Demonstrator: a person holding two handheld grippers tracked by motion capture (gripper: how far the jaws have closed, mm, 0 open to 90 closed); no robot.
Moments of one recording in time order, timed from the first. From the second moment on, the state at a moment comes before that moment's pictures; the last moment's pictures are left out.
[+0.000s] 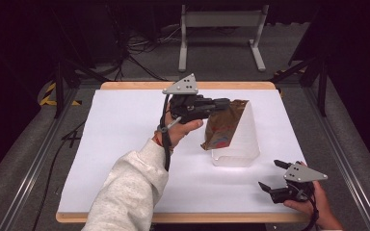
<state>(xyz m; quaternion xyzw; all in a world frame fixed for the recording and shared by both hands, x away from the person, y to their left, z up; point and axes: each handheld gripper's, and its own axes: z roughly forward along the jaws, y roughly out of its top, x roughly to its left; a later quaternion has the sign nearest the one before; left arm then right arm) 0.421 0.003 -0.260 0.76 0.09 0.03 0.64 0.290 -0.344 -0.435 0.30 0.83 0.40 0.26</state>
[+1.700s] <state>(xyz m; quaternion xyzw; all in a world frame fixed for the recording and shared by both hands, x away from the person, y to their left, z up) 0.452 -0.065 -0.322 0.78 0.08 -0.02 0.63 0.288 -0.343 -0.435 0.29 0.83 0.39 0.26</state>
